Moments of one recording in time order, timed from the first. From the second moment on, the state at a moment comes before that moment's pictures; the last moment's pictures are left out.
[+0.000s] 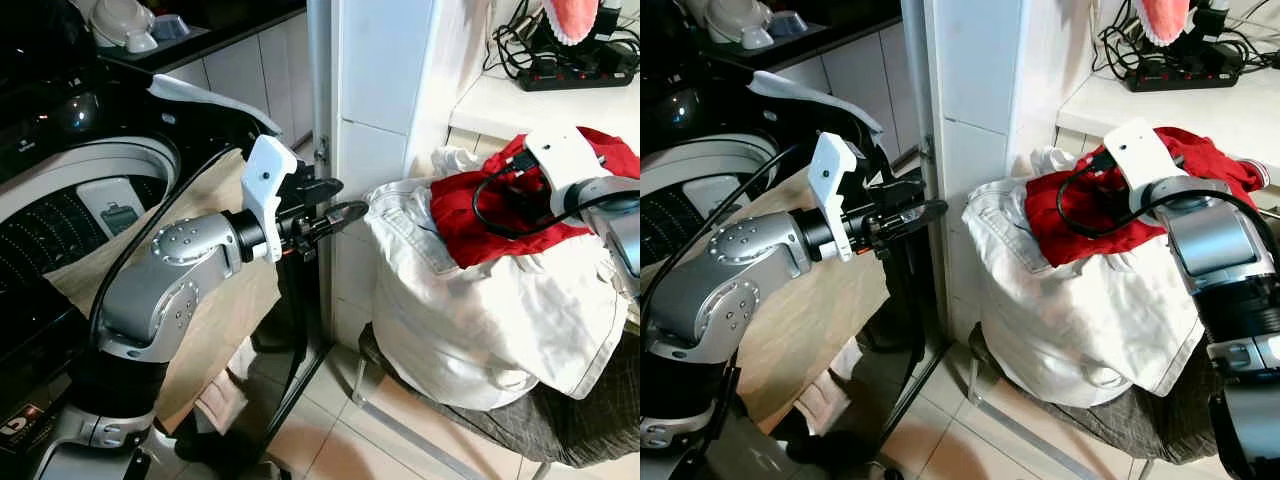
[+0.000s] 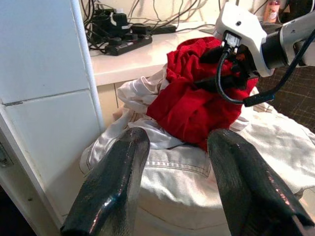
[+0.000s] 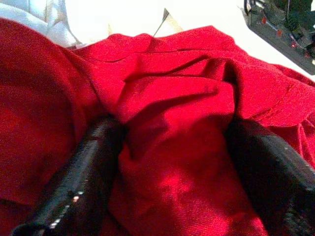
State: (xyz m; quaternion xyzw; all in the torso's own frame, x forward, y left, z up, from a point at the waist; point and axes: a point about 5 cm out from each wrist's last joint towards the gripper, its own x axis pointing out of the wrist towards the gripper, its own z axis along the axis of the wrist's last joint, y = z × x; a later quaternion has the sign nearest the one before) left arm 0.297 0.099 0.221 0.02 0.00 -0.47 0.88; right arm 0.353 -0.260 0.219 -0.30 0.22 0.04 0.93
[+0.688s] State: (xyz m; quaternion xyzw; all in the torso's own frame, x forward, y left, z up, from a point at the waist) left arm 0.298 0.097 0.219 0.01 0.01 -0.46 0.89; right arm 0.352 -0.261 0.219 -0.30 0.22 0.05 0.93
